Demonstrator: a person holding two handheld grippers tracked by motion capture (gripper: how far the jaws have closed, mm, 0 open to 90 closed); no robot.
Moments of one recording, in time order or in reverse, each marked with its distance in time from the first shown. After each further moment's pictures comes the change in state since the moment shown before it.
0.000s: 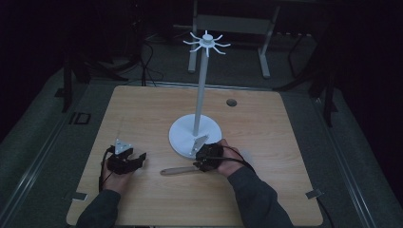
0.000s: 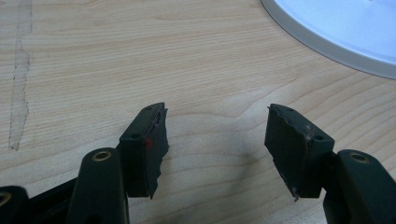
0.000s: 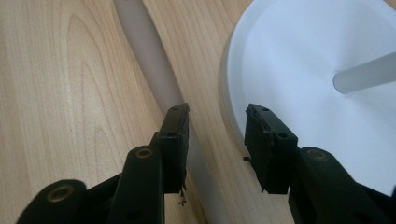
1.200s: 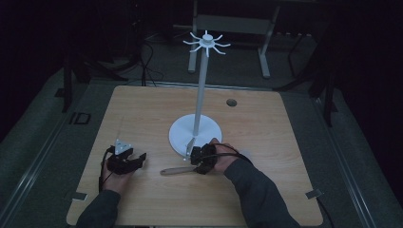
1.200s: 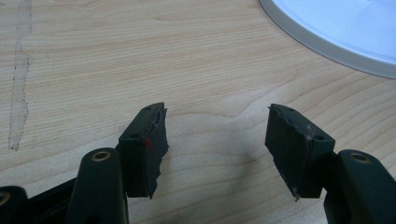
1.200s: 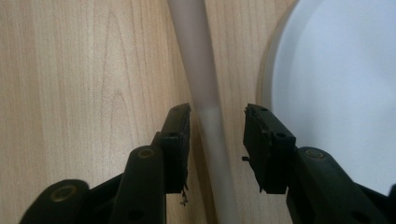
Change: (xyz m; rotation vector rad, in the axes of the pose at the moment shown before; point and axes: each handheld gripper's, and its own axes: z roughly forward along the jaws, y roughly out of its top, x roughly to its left) left arm 0.000 0.000 0.000 -0.003 0.000 0.002; right arm -0.002 0.015 0.019 0.189 0.153 -0.172
